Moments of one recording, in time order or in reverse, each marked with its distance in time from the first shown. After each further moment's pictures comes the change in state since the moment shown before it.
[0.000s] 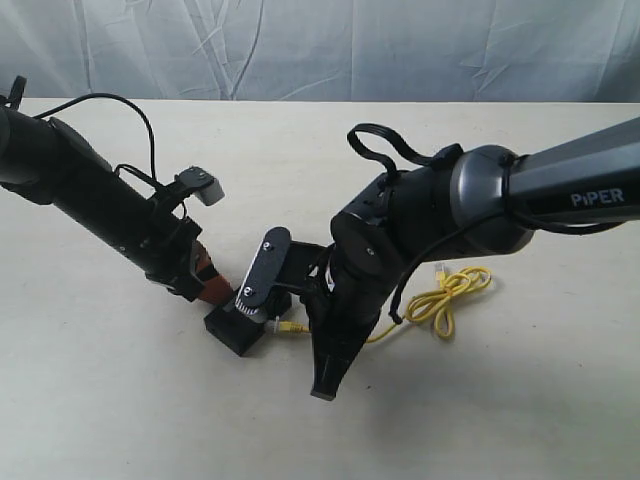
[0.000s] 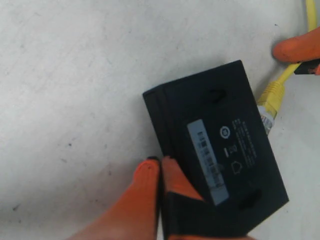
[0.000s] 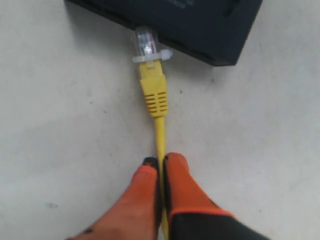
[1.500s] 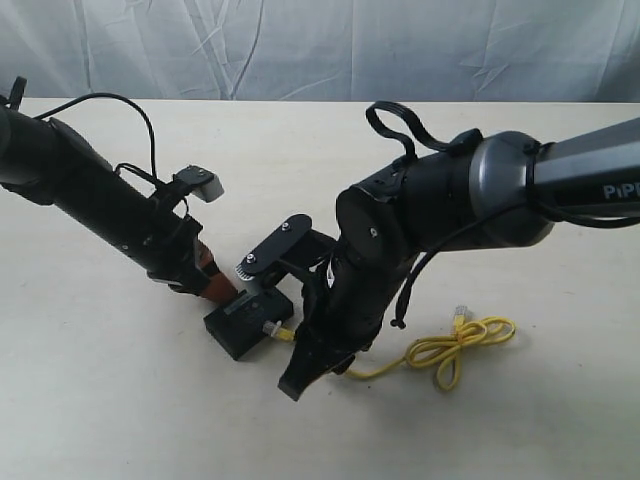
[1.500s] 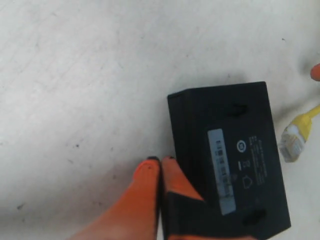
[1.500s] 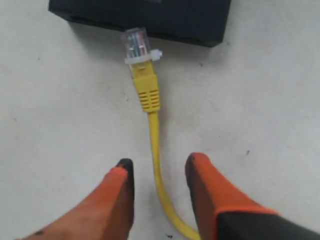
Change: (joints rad) left arm 0.000 0.002 0.000 -0.017 -0.010 -0.053; right arm 0.000 -0.046 0.000 0.187 0.100 0.217
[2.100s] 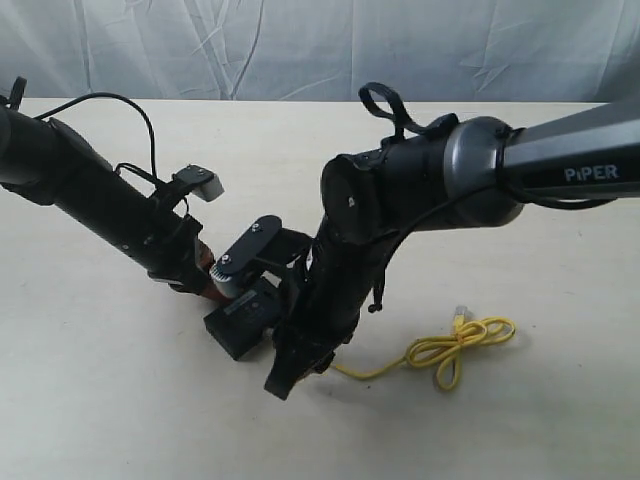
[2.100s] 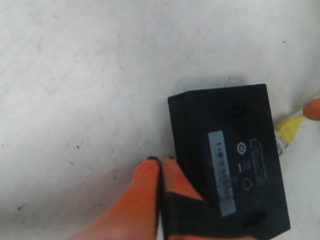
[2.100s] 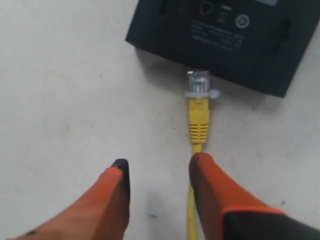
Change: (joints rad) left arm 0.000 0.000 0.000 -0.007 -0.002 0.000; right arm -0.028 0.050 -0.091 0.209 0.082 -0.320
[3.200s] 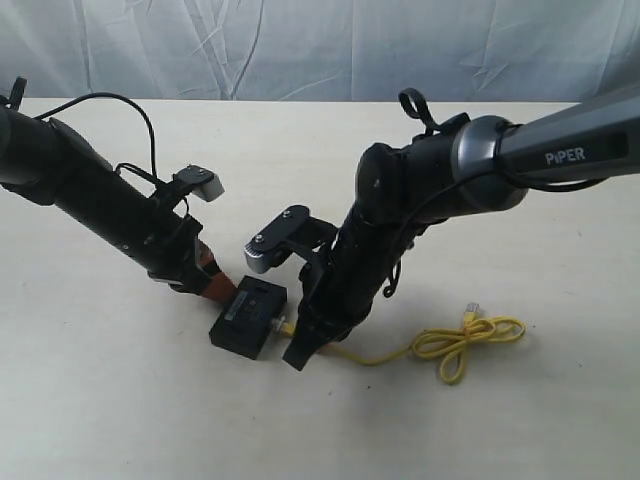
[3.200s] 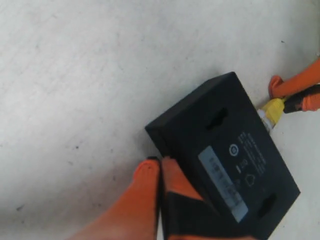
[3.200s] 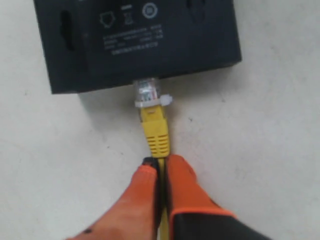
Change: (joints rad) left arm 0.000 0.000 0.000 0.000 0.001 0.000; right arm -0.104 0.092 -0.007 0.154 -0.030 -0.183
